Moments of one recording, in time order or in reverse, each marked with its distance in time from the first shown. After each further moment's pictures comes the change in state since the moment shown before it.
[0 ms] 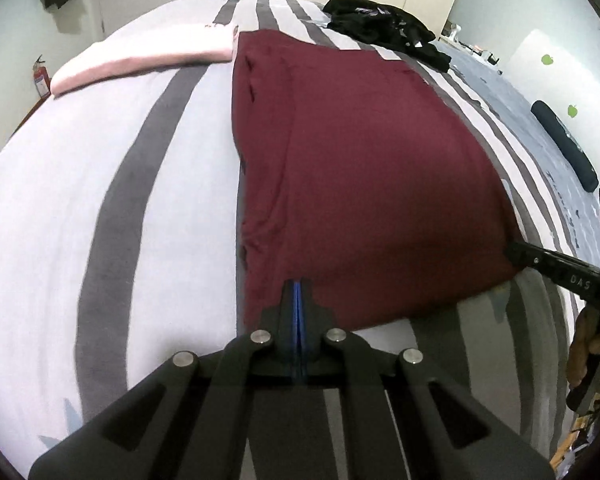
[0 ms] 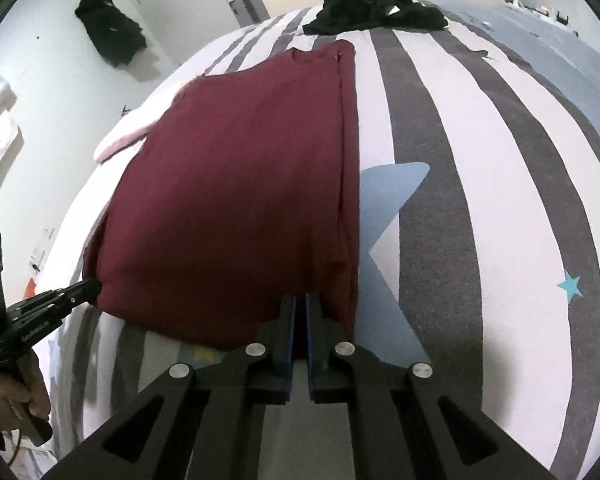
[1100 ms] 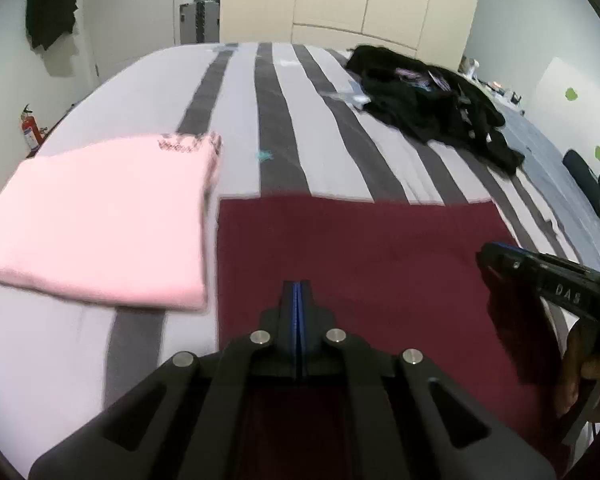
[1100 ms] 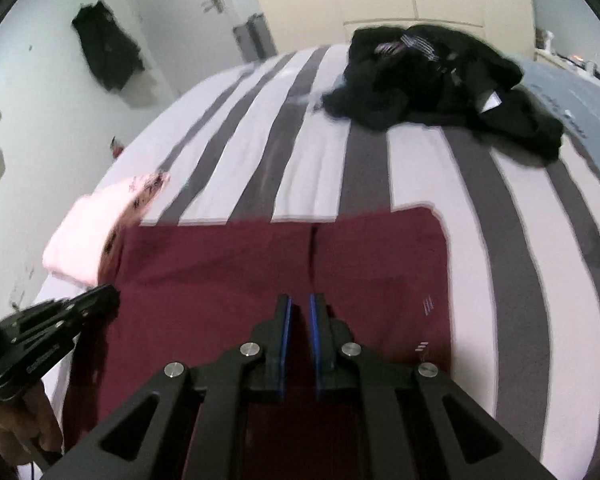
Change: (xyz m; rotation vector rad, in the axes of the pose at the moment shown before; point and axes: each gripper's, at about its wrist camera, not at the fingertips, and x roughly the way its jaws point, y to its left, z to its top) left arm 0.119 0.016 0.237 0.024 -0.153 0.040; right arm 0.116 0.004 0.231 -0.044 -0.145 -0.026
